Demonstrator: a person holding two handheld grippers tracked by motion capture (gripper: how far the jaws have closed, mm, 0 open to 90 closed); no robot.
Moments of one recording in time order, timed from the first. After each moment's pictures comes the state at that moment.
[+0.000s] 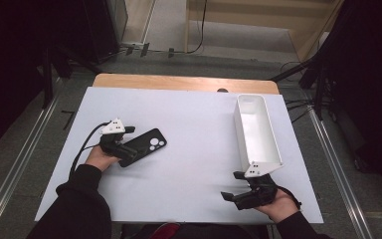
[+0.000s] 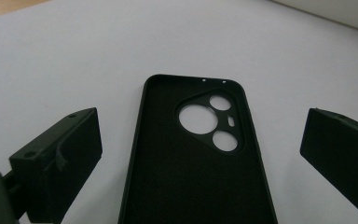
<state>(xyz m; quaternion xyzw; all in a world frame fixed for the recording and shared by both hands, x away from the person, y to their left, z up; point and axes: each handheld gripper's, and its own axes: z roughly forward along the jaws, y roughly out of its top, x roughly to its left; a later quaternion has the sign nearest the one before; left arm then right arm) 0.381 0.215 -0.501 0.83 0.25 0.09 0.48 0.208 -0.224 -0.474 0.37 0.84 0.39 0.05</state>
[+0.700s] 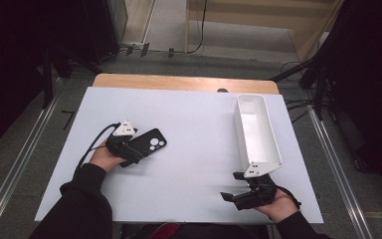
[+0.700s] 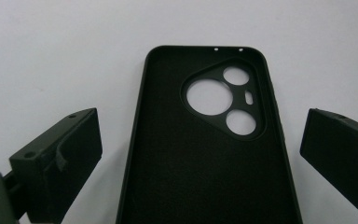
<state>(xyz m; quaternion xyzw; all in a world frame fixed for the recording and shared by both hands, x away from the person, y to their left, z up) 0.380 0.193 -0.506 0.88 0.25 0.12 0.39 0.208 -0.223 -0.475 0.37 0.84 0.39 0.05</state>
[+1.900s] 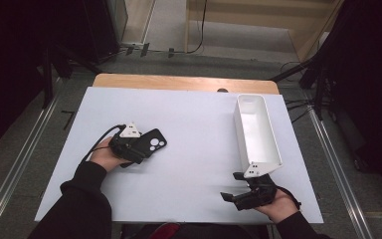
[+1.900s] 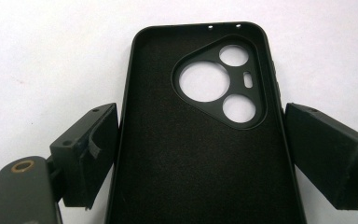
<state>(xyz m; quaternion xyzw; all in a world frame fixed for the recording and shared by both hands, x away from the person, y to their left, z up) 0.379 0.185 -0.508 0.90 0.24 0.12 0.35 0.208 -0.223 -0.475 0.37 0.84 0.39 0.04</state>
